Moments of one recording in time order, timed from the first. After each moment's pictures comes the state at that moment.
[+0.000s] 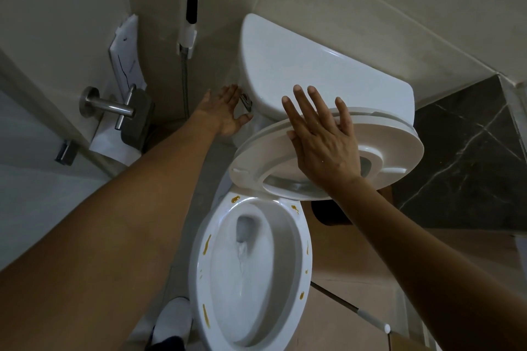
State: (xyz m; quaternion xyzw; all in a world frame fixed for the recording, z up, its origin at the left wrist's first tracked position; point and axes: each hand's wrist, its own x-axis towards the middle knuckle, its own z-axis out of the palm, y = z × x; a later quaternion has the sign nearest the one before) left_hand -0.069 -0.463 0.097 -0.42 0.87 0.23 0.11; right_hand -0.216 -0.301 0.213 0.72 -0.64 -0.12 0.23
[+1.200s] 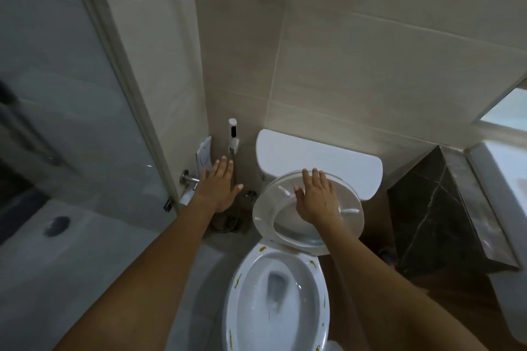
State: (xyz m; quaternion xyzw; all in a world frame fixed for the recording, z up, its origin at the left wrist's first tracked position) left_hand 0.010 -0.279 0.328 -0.57 0.80 0.14 0.06; right_hand -0.222 -0.209 0.341 0.63 -0.77 -0.01 -0.11
